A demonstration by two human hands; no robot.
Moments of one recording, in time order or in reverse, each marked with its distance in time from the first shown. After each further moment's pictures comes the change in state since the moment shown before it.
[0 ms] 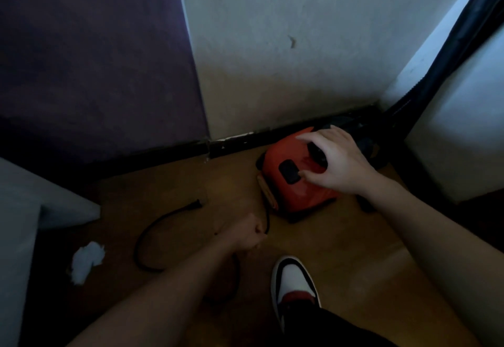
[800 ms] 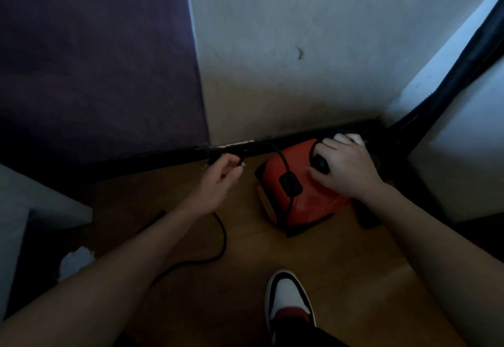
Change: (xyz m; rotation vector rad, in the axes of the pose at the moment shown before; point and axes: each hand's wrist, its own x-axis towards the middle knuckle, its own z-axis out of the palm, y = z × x) left_hand -0.013 0.007 -0.100 -0.576 0.531 0.429; right_hand 0.021 0.030 0.013 -0.440 0.141 -0.054
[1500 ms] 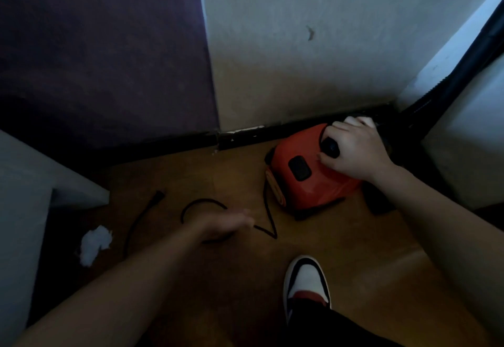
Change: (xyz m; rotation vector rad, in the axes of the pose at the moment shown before) left_hand -0.049 -0.053 0.022 0.336 -0.627 -0.648; right_hand 0.001 -0.002 -0.003 0.079 -0.057 0.030
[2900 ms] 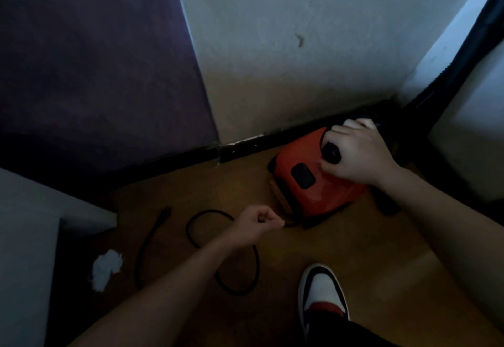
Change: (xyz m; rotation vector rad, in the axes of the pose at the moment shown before) left_hand 0.006 0.027 0.018 -0.280 0.283 0.348; right_hand 0.001 -0.001 -0.003 0.027 -0.011 0.044
